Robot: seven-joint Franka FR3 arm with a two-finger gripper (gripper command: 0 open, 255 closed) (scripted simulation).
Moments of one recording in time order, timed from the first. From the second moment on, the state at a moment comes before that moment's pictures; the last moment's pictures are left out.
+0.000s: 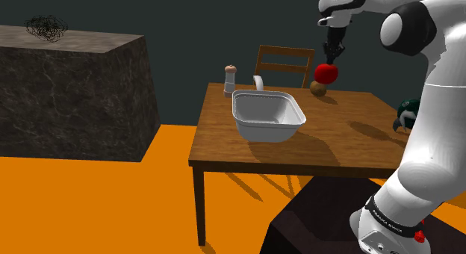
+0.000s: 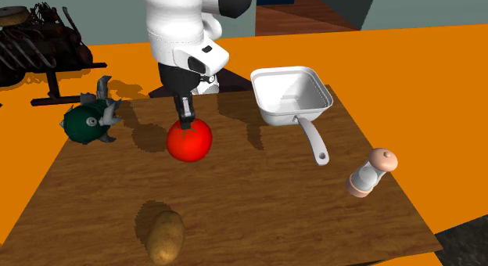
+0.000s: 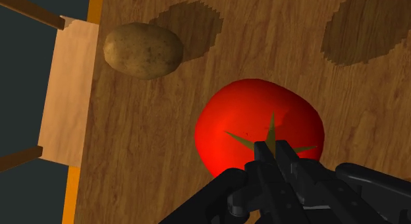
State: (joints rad) arm -0.16 0.33 -0.63 -1.40 0.04 1.69 -1.85
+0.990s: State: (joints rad) arm -0.24 0.42 -0.63 -1.05 0.10 1.44 -1.89
